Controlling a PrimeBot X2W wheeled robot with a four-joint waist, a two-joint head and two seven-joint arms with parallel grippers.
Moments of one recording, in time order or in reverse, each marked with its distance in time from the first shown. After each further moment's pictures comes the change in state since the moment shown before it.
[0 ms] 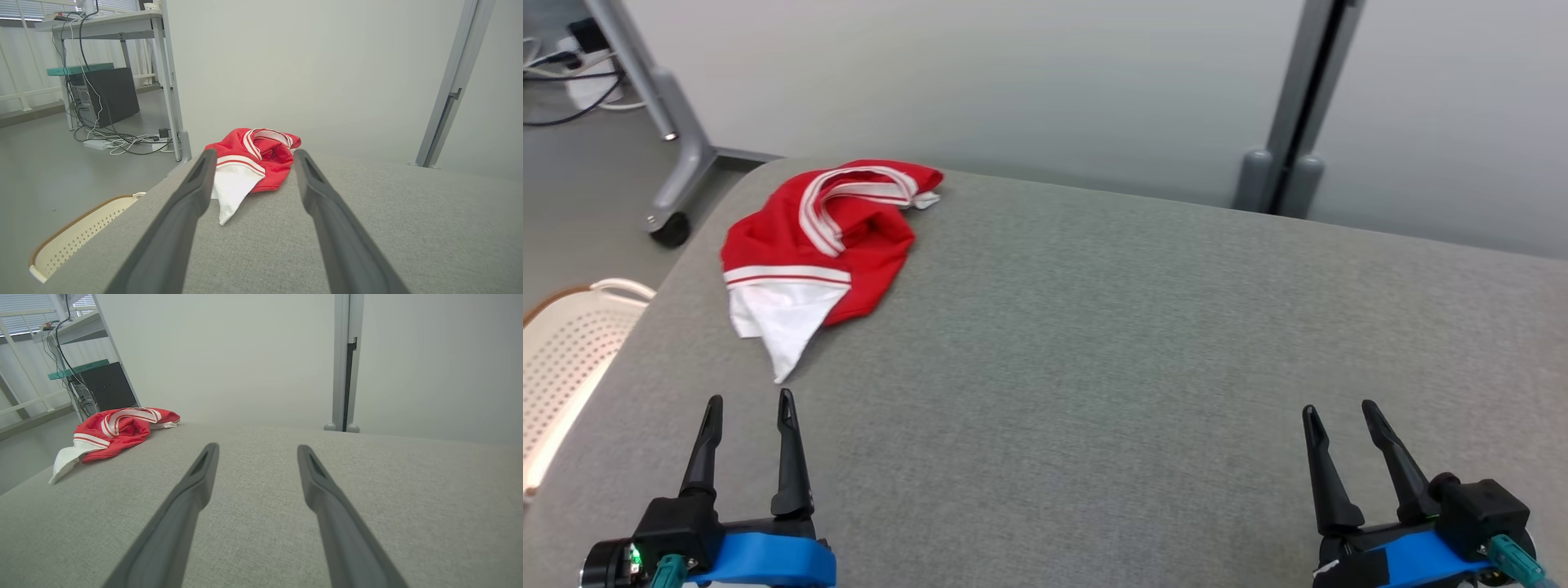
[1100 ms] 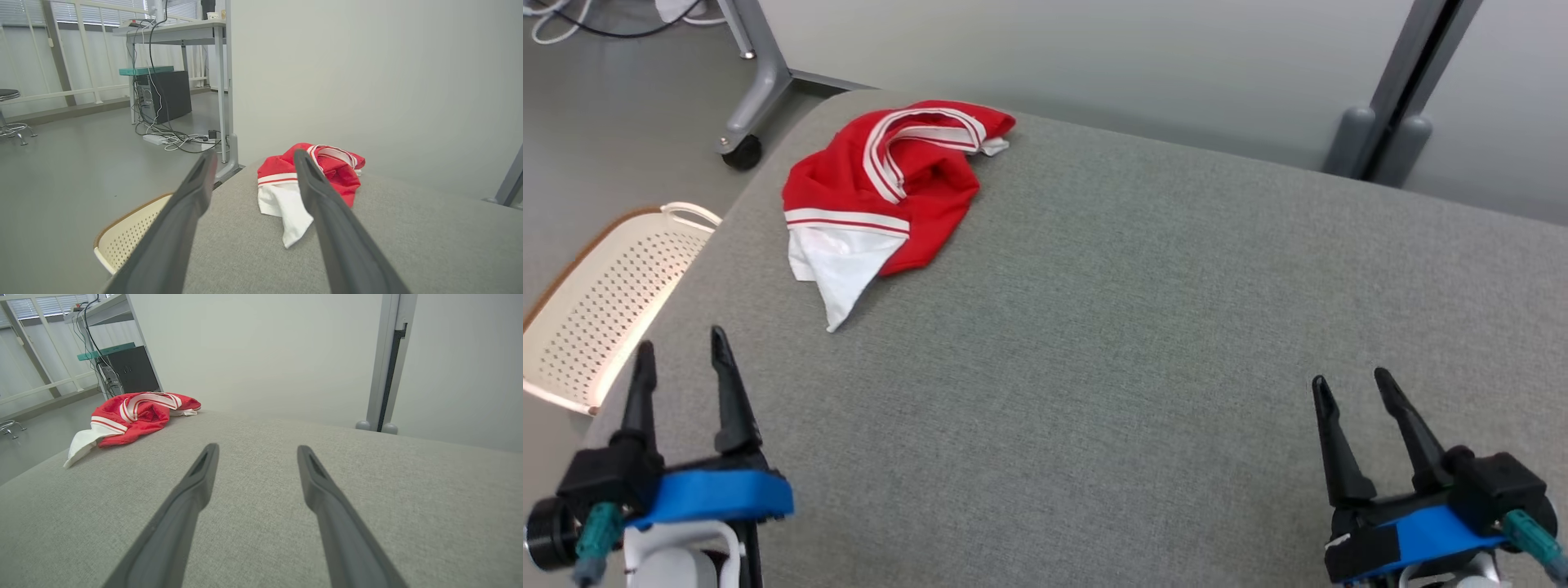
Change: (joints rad) left arm -0.081 -0.008 0.078 0.006 -0.034 0.025 0.000; right arm -0.024 -0.014 -0.001 -0.040 -0.028 0.000 0.019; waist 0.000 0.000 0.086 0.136
